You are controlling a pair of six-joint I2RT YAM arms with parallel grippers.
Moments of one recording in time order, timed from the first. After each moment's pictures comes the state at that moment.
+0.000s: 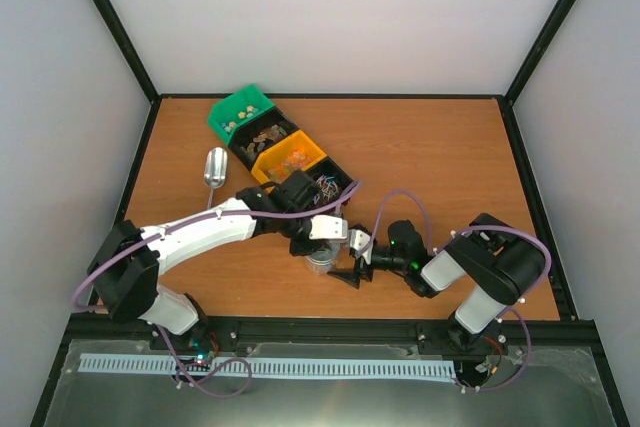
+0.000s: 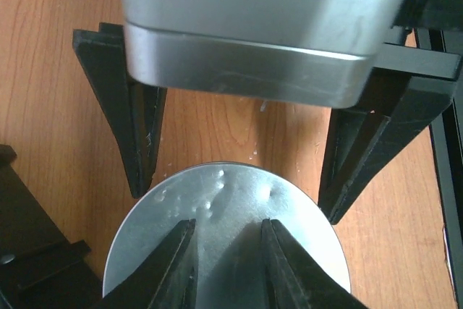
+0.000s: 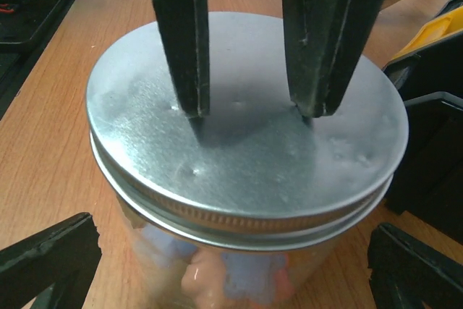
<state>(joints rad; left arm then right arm) -0.85 1.48 1.02 -0.62 0.36 0.66 0.71 1.63 0.20 1.05 -0.63 -0.34</state>
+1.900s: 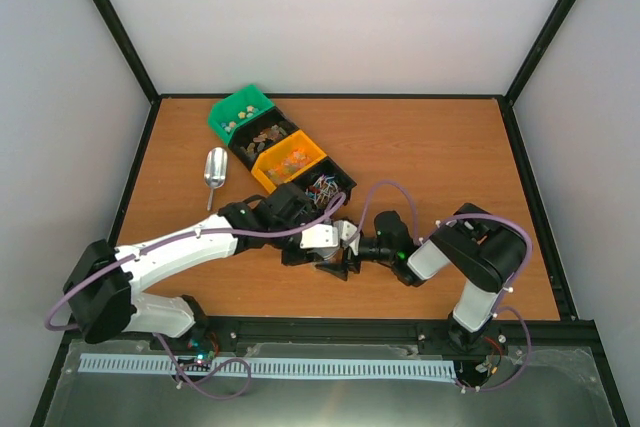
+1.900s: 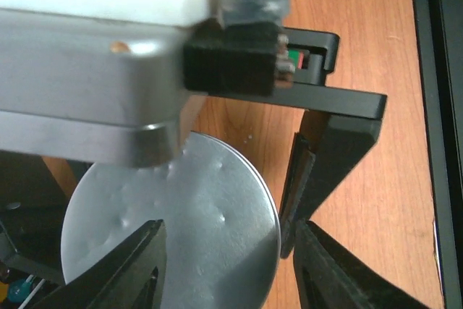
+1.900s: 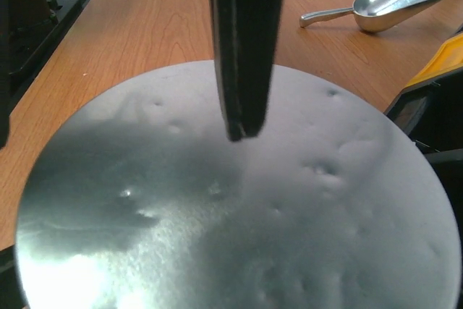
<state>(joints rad) -0.88 1.31 0.88 -0.56 0.31 0.58 0.74 1.74 0.34 1.04 -0.67 -0.30</state>
